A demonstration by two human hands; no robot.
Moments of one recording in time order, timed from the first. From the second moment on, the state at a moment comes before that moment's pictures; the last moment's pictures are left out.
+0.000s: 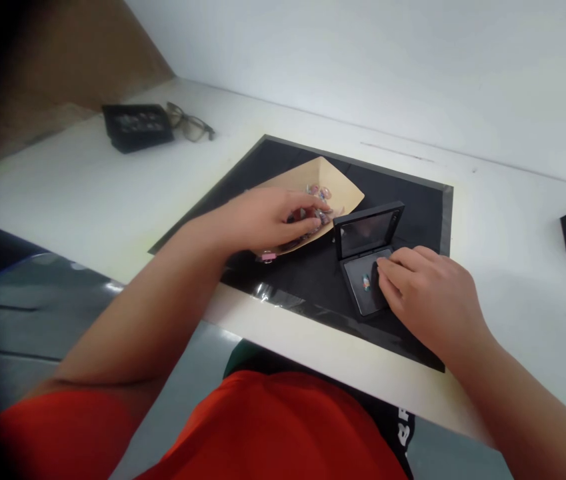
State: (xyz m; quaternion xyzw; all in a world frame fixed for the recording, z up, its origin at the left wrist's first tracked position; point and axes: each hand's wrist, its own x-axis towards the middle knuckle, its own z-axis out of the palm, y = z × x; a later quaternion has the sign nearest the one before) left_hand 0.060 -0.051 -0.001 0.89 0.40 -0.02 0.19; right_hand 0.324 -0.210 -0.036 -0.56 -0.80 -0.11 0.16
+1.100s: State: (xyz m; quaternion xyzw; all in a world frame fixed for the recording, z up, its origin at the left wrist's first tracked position) left_hand 0.058 -0.049 -0.007 0.91 0.37 -0.02 0.17; right_hand 0.350 -0.189 -0.036 -0.50 -0.83 0.12 0.22
